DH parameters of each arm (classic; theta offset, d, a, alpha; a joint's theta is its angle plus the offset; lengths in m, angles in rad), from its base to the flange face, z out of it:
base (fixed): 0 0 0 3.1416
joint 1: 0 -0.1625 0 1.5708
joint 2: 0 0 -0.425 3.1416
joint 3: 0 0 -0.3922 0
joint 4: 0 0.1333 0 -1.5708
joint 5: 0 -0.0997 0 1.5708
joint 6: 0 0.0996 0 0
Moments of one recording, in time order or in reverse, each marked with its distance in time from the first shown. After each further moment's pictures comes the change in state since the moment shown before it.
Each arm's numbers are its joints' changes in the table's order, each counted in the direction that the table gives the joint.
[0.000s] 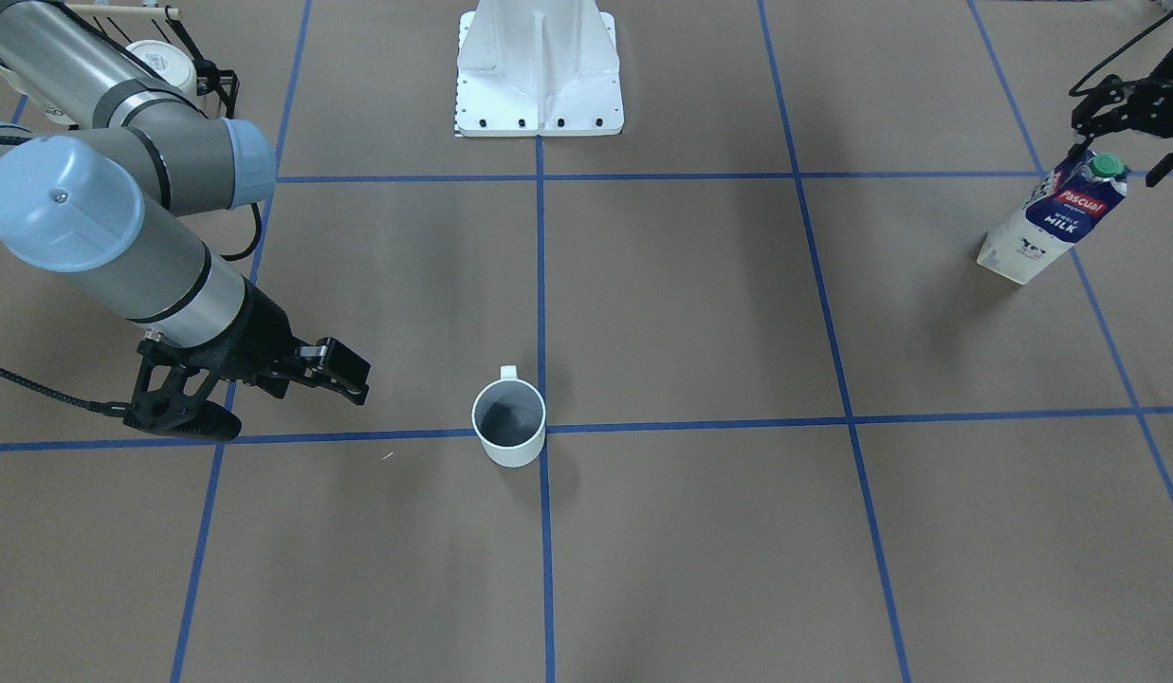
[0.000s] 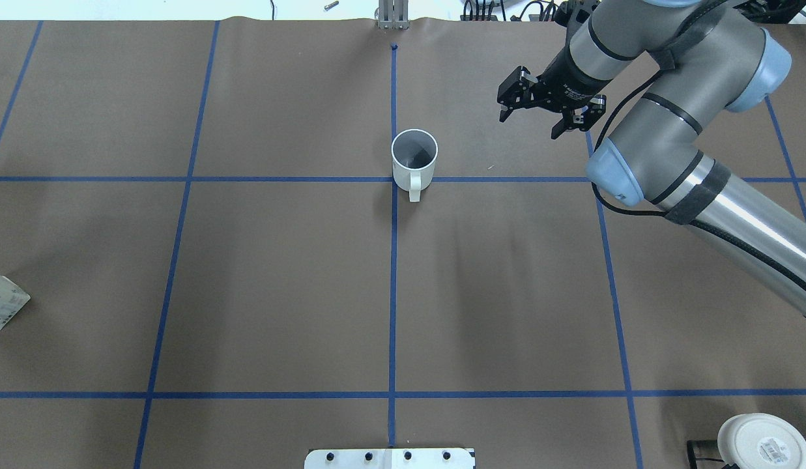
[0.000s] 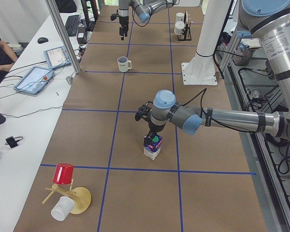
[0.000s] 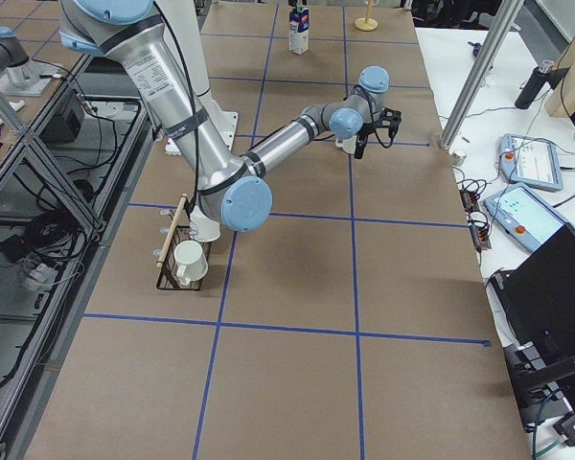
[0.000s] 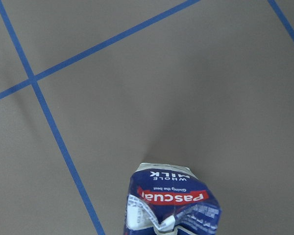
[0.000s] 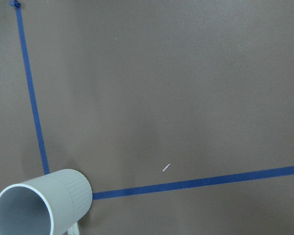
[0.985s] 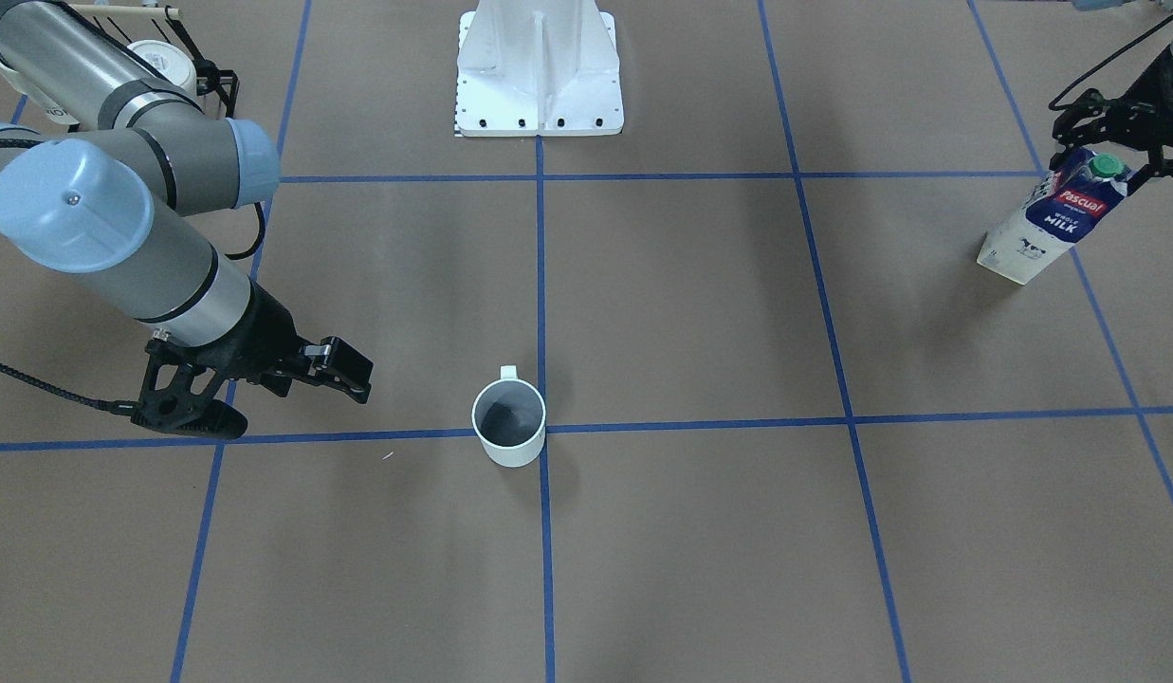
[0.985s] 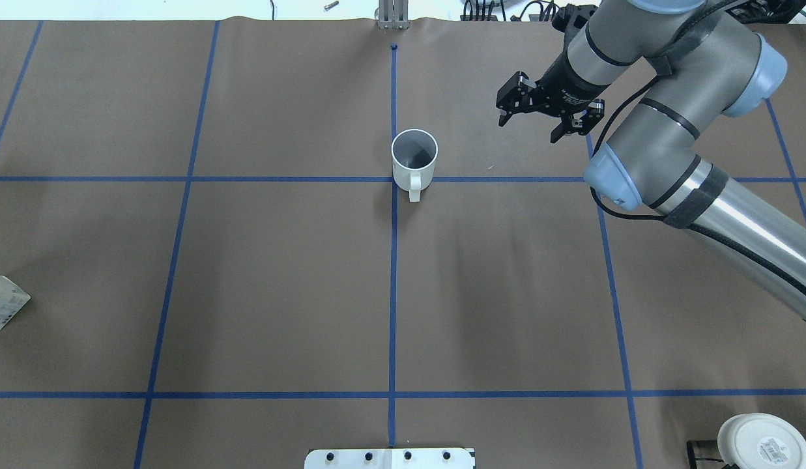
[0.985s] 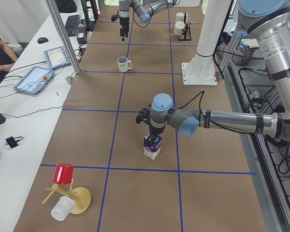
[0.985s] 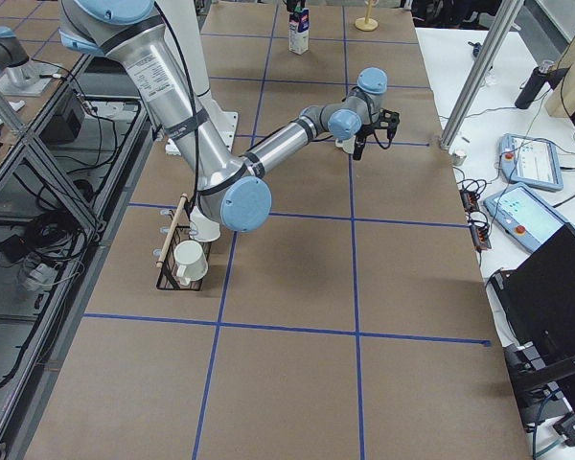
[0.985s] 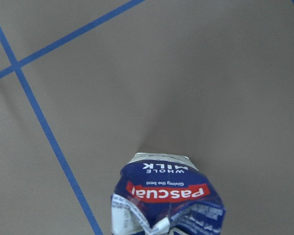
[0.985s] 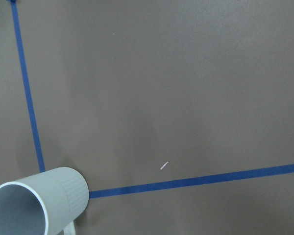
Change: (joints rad) left arm -0.063 0.012 0.036 0.000 -0.004 -0.001; right arm 0.007 0.005 0.000 0.001 0.006 0.000
